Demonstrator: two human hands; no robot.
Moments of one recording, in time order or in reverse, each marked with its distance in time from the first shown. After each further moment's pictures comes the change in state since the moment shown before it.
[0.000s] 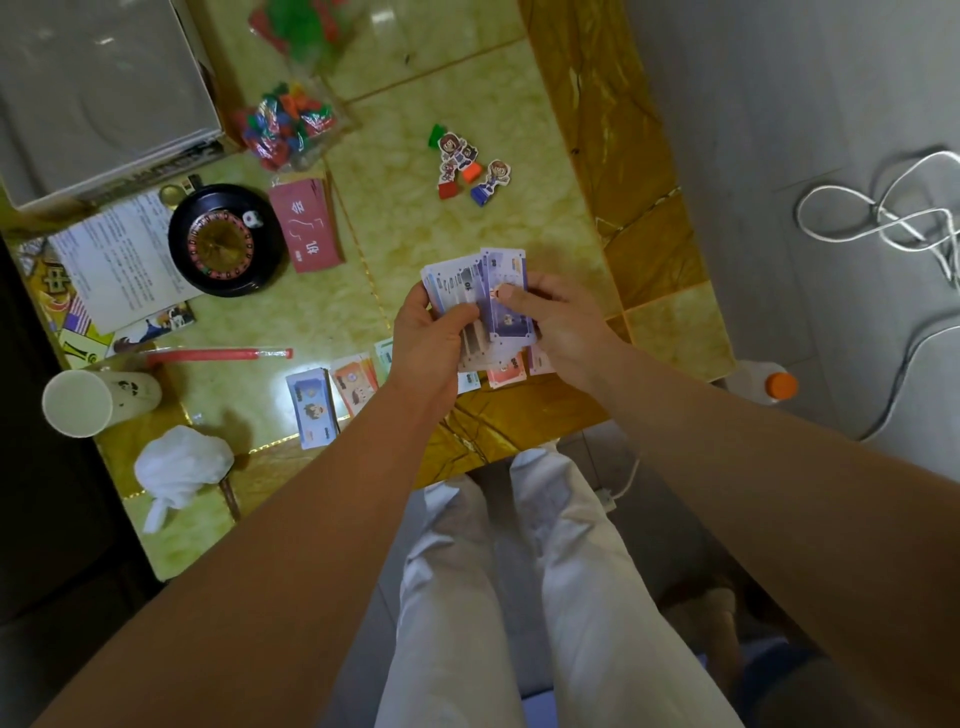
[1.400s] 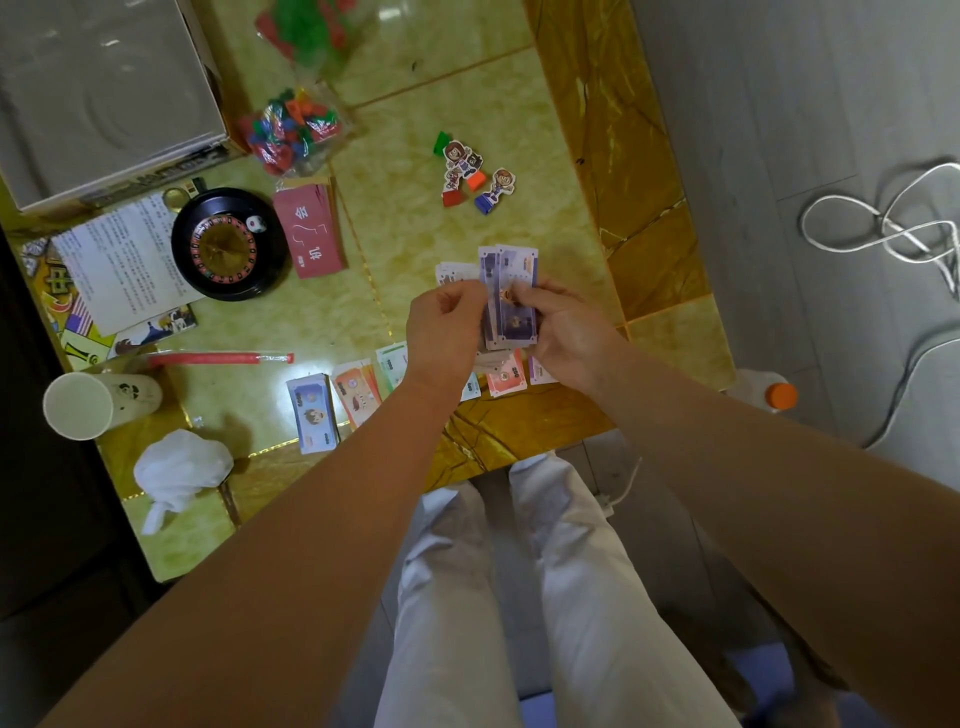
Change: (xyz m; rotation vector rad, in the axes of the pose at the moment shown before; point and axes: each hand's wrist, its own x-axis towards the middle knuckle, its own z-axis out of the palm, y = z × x) left_hand 0.006 0.012 0.016 0.345 0.046 0.169; right_hand 0.012 -0.010 -0.002 0.366 -0.059 0.130
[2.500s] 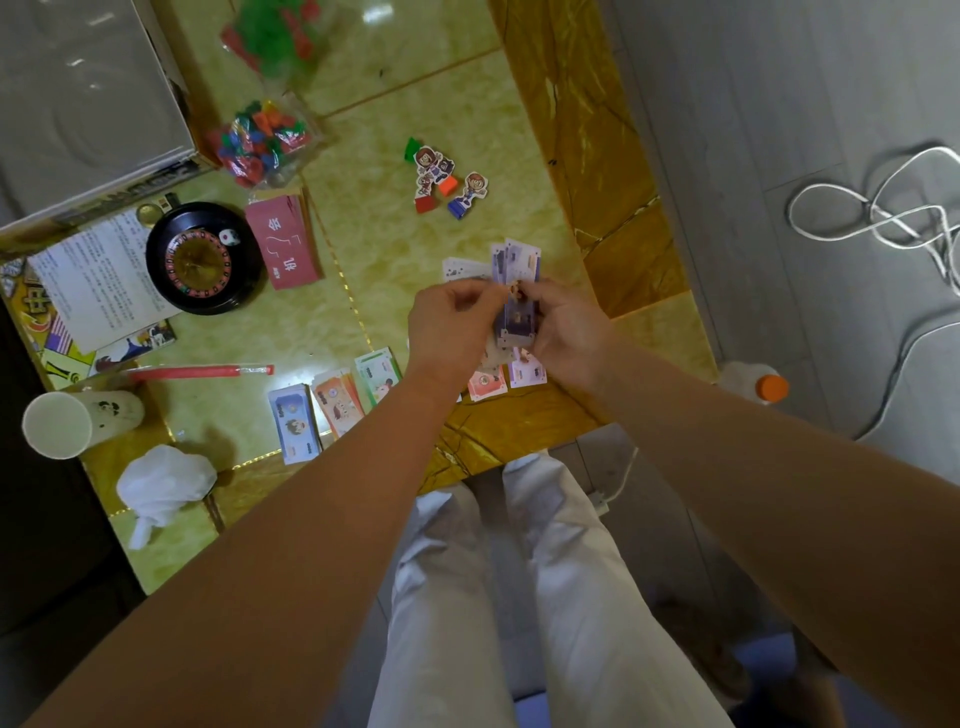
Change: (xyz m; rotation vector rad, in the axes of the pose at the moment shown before) left_hand 0.006 0.005 0.028 0.105 -0.056 0.062; right_hand -0.001 -0.014 -0.023 -0.055 0.007 0.018
